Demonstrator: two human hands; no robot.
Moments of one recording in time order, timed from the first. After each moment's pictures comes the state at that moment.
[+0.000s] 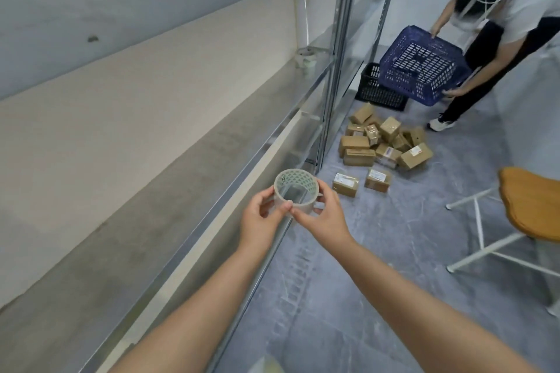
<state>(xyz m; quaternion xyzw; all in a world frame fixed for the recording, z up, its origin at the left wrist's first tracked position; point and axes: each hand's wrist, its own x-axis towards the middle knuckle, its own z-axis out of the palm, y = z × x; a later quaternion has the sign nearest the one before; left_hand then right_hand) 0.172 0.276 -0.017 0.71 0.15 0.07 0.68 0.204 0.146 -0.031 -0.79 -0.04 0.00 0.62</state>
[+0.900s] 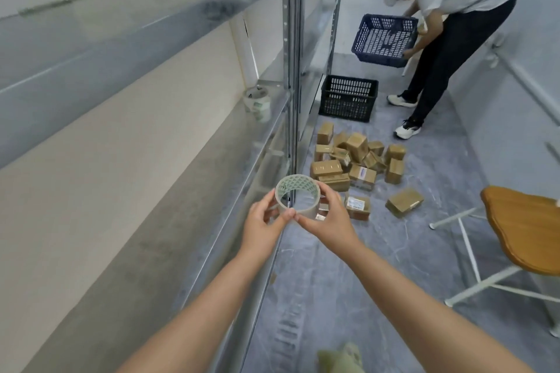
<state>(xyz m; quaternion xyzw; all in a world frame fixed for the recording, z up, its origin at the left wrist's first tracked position) 0.472 0.227 -0.018 0.75 0.03 -0.02 0.66 0.477 0.077 -0.023 -0.81 -0.01 -0.05 0.58</state>
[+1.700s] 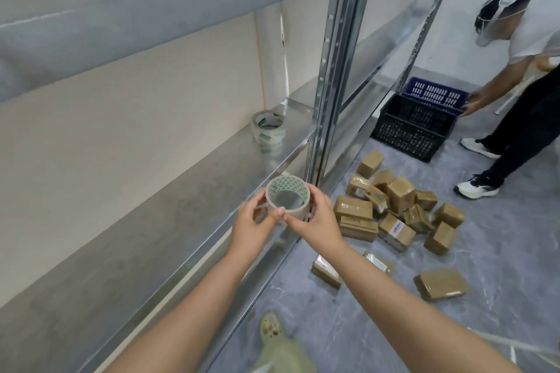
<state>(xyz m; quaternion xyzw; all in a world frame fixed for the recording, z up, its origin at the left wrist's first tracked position) 0.700 0.154 -0.042 0.73 0.17 0.09 0.65 0.751 0.021 -0.042 -0.80 -0.11 0.08 0.59</state>
